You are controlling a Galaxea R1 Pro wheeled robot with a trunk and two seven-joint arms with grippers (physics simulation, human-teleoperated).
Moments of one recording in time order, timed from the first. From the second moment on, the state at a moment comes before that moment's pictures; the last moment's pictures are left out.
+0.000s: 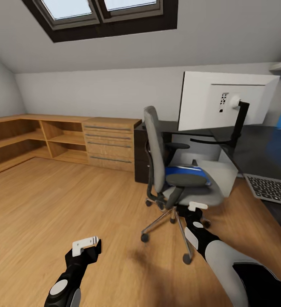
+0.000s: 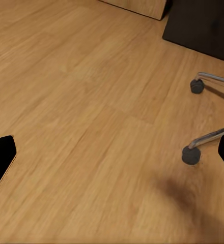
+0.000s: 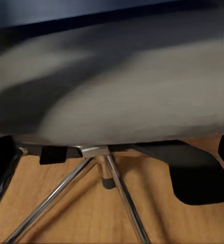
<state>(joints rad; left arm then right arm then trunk) -0.01 -0.17 0.02 -1.55 0.02 0.35 0.16 -0.89 0.04 -0.01 -0.17 -0.11 -0.30 -0.19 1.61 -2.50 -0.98</state>
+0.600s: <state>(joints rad) -0.01 -0.17 0.02 -1.55 0.02 0.35 0.16 -0.89 0.04 -0.01 -0.17 -0.11 -0.30 -0.19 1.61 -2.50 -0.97</state>
